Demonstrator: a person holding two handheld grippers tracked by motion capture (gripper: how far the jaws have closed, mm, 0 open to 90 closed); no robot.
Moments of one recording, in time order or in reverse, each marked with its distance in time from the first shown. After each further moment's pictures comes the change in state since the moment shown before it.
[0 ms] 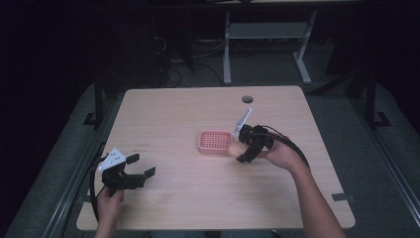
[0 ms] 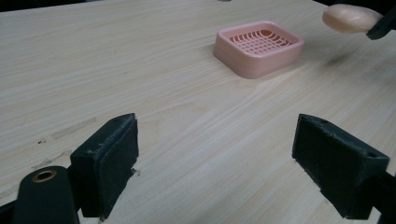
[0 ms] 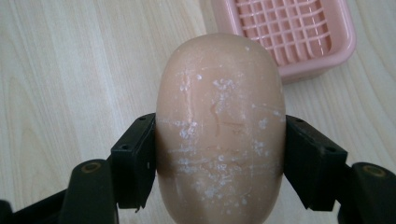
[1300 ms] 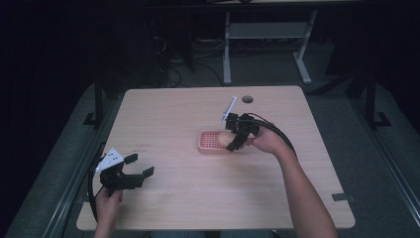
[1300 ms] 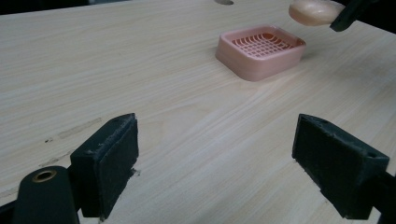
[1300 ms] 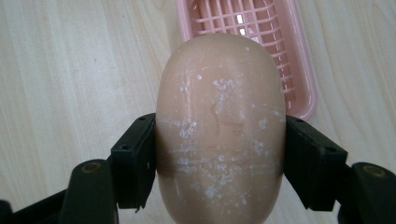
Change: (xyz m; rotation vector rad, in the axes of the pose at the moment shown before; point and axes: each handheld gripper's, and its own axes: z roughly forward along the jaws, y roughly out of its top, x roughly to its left) left arm 0.002 0.000 -0.004 -0.004 0.008 -0.005; right arm -0.026 0.045 0.011 0.039 0.005 -0.021
